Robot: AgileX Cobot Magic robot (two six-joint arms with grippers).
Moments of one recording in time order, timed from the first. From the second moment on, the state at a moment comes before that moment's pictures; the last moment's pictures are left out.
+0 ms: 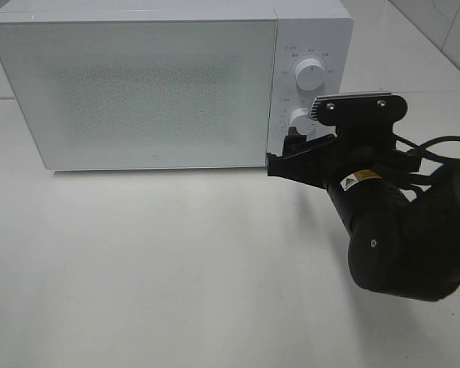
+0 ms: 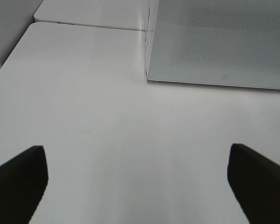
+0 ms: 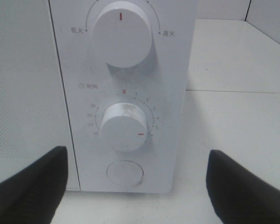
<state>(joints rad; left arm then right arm) 0.04 0.00 -0.51 -0.08 1.04 0.00 0.75 1.90 -0.57 0.79 -1.21 -0.27</state>
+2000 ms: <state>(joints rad) 0.04 0.00 -0.51 -0.08 1.04 0.00 0.64 2.08 -0.81 0.68 -1.14 -0.26</state>
